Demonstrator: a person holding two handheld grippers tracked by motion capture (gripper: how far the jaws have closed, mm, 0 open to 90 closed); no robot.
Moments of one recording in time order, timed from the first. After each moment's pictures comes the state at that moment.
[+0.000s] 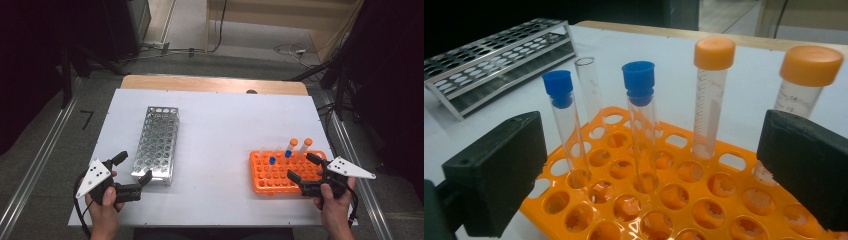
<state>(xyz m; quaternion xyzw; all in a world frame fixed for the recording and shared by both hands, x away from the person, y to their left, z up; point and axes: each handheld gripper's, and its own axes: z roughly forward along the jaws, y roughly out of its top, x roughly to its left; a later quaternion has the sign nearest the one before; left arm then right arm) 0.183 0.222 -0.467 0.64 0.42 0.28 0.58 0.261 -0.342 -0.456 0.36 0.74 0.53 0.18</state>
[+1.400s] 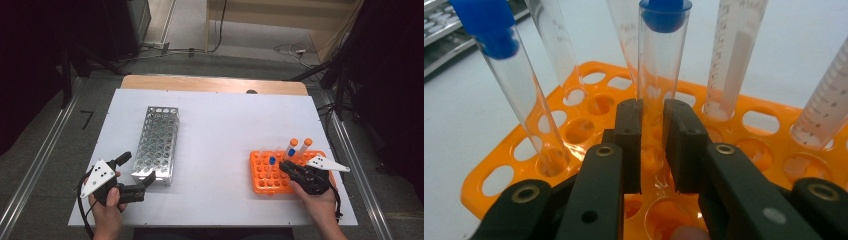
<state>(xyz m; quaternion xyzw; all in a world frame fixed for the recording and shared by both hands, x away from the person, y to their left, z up) 0.183 0.214 -0.466 0.65 0.41 0.28 0.58 0.274 -0.315 -0.479 0.42 0.76 0.46 0.17</state>
